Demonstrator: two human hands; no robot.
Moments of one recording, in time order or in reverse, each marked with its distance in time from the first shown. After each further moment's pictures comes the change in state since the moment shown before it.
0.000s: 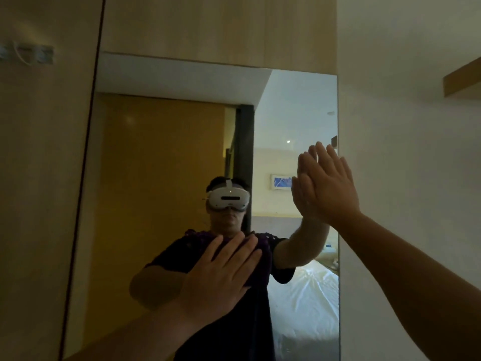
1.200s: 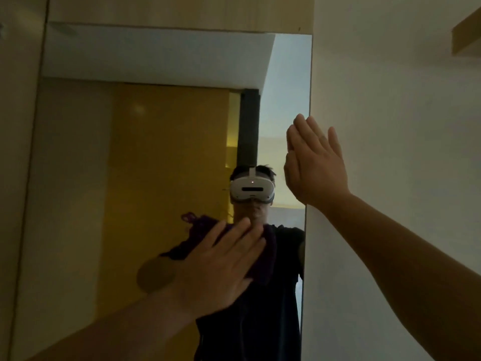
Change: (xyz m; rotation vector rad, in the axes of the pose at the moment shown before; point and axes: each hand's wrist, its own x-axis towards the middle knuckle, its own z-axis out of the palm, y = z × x) left_hand 0.065 0.066 -0.005 0.021 -0.024 0.031; right_hand 0.006 0.058 0.012 0.061 0.099 -0.157
